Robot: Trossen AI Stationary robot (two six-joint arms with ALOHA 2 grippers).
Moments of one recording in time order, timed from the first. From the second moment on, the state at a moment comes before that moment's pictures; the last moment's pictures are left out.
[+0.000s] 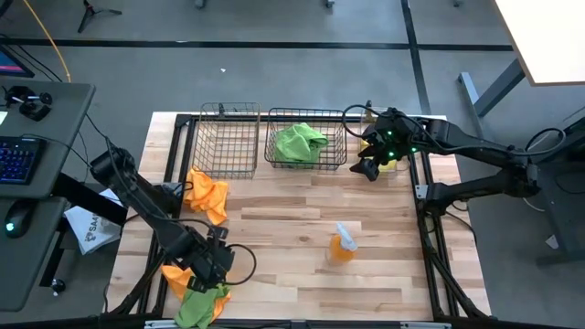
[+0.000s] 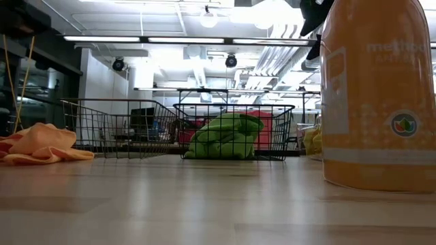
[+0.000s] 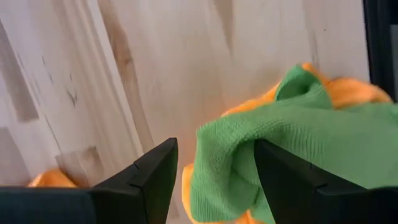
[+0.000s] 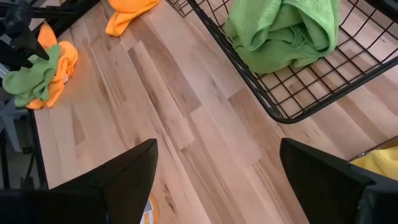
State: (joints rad) left arm -0.77 1.52 1.09 -0.95 -0.09 -0.51; right arm -0.32 1.11 1.16 -0.92 -0.17 0.36
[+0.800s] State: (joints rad) left arm -0.77 1.58 1.09 -0.93 0.02 -0.44; right arm -0.32 1.11 1.16 -0.92 -0.17 0.36
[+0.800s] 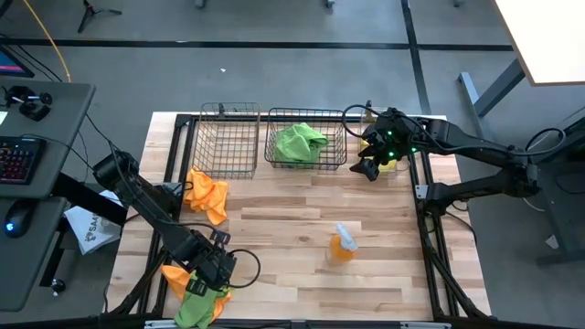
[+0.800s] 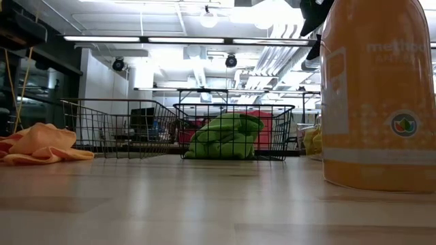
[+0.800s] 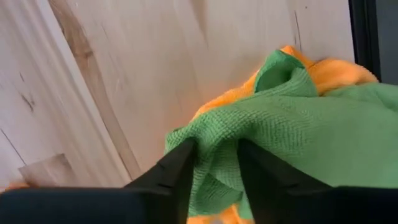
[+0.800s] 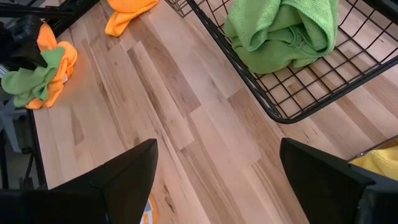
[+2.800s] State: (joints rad) left arm 0.34 1.77 1.48 -0.41 -0.27 0.21; right arm -0.32 0.90 1.16 -0.38 0.03 0.49
